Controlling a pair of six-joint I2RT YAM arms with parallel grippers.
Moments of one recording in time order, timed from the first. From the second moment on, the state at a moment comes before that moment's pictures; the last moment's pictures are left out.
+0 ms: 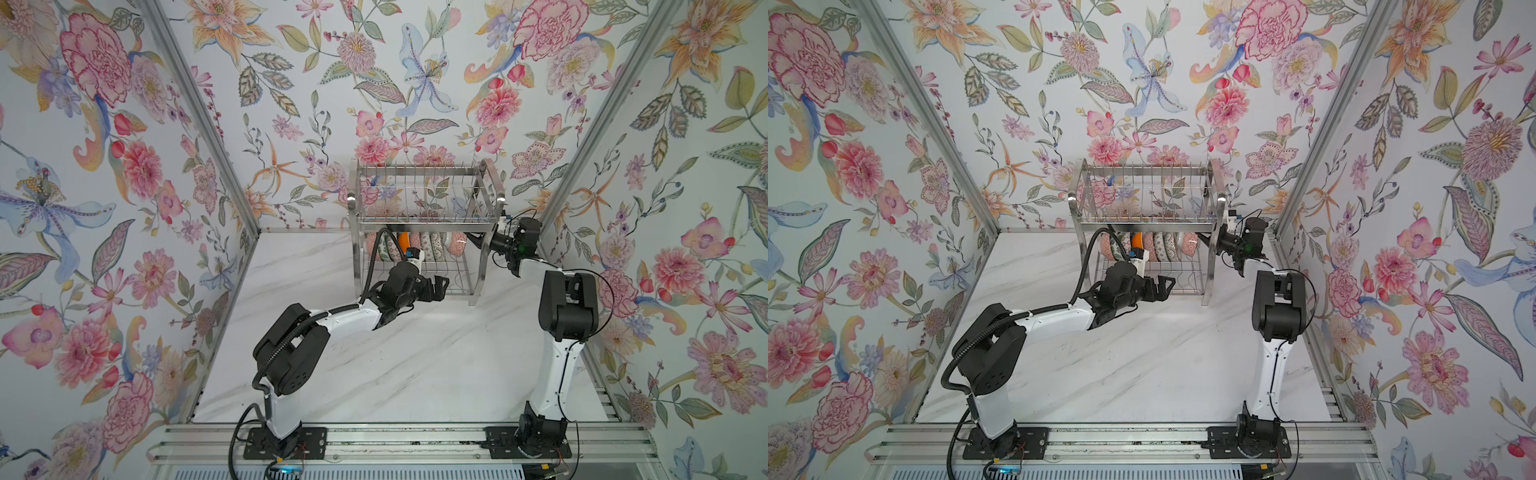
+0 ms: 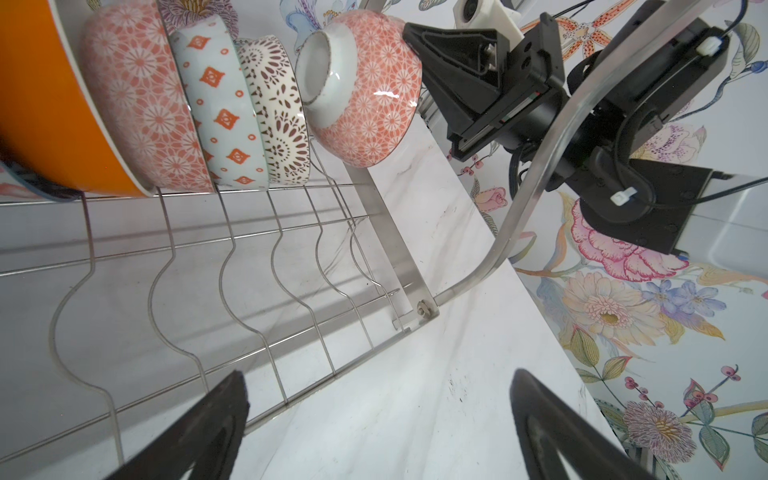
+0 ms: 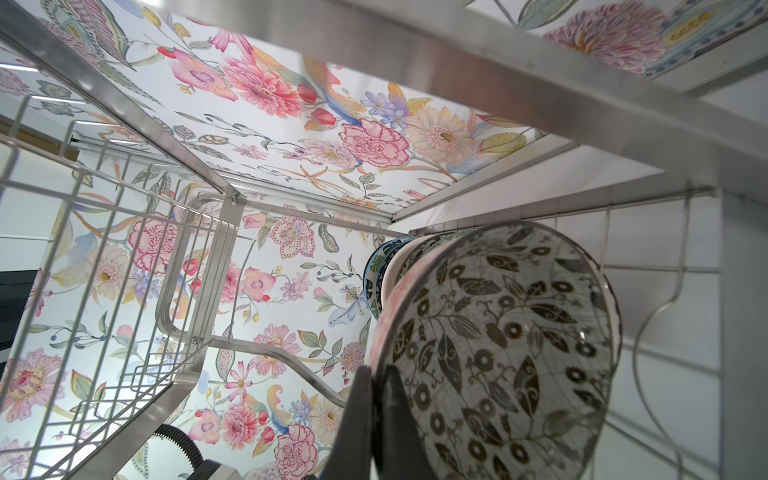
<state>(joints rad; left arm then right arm) -0.79 1.87 1.22 0.25 0.04 -0.59 -0.05 2.22 1.54 0.55 -1.09 1.14</state>
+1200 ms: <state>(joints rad) -0.79 1.85 1.20 0.23 0.02 -0.58 -0.03 2.34 1.51 0.79 -1.00 1.32</state>
